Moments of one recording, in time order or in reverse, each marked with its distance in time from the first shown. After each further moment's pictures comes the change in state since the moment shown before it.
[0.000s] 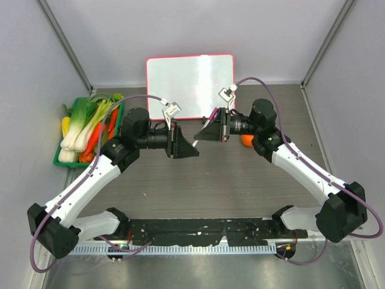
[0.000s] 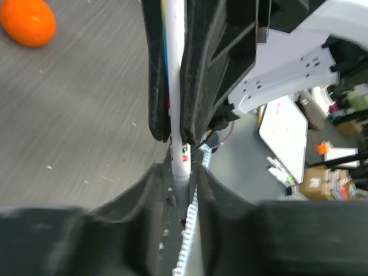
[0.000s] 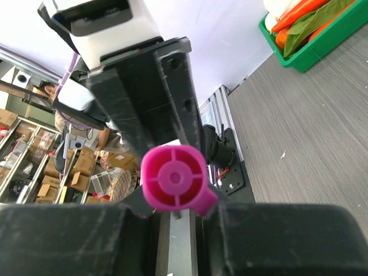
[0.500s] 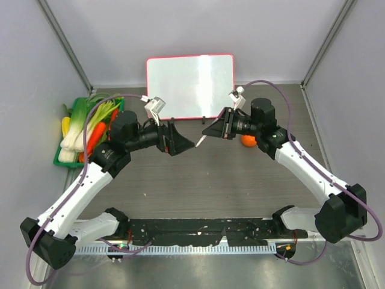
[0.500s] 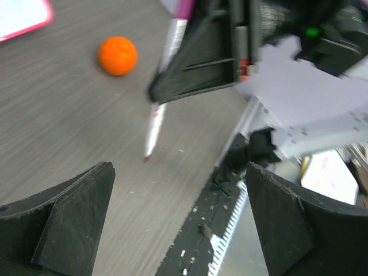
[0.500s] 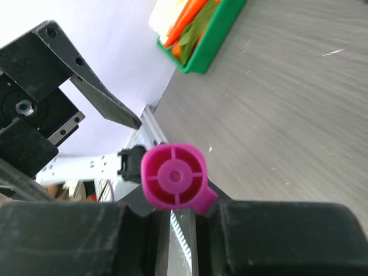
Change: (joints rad) left arm 0.035 -0.109 -0.029 -0.001 -0.213 -0.004; right arm -0.041 -0.002 0.029 -0.345 0.254 -0.183
